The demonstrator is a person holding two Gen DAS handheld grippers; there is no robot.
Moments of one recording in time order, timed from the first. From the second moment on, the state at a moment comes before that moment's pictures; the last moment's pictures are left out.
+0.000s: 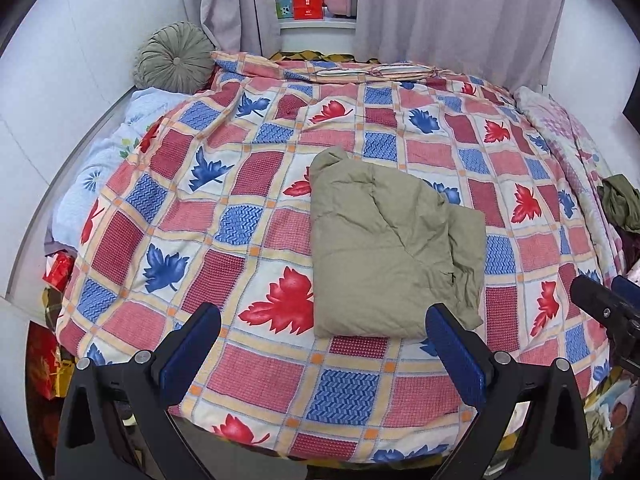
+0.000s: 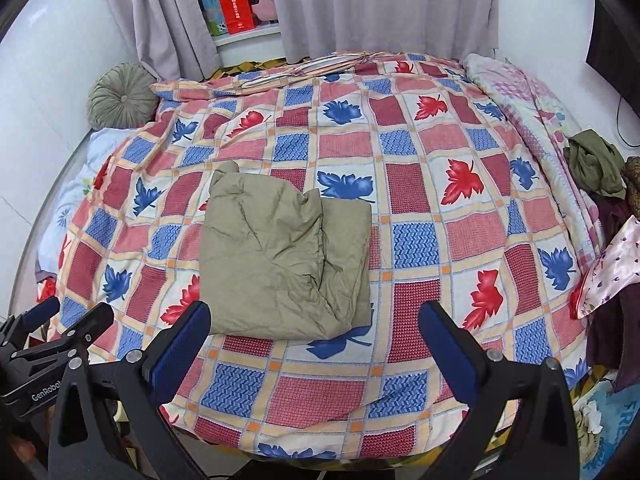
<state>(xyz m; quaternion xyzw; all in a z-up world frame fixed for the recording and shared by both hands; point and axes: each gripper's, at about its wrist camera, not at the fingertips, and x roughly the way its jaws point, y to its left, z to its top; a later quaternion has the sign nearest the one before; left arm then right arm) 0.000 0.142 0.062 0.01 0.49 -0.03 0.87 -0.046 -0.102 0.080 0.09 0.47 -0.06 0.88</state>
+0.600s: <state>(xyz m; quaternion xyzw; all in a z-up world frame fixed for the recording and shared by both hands) 0.001 0.143 0.063 0.02 0.49 -0.03 0.87 -0.045 -0.103 0.081 0.09 0.47 -0.06 0.88</state>
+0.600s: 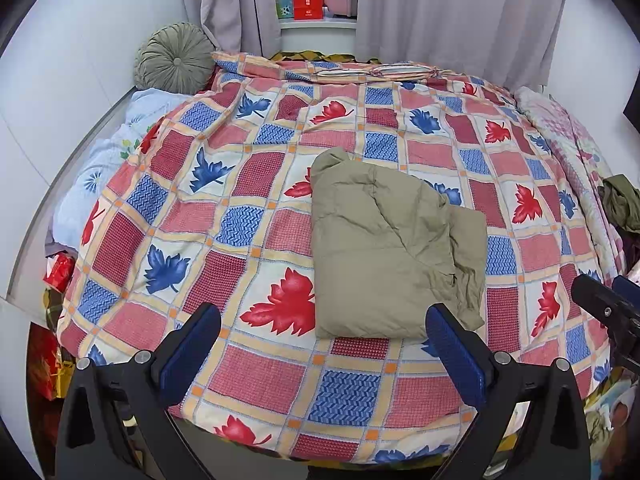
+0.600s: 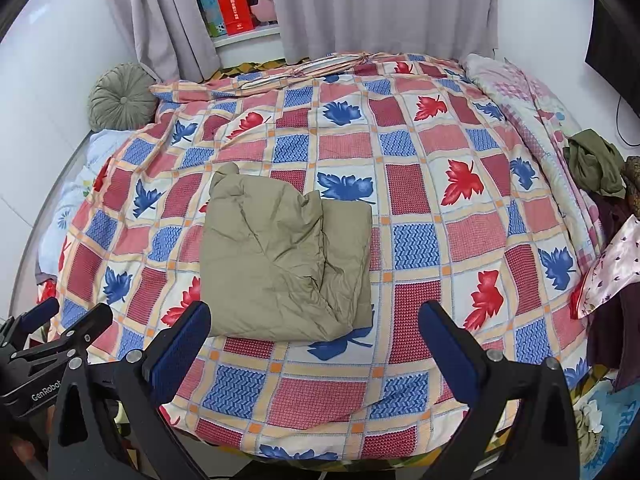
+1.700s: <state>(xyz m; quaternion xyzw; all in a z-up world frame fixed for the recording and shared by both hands) 0.003 0.142 0.062 0.02 0.49 -0.03 0.87 -0.045 -0.101 0.080 0.09 0.47 -0.06 0.88</state>
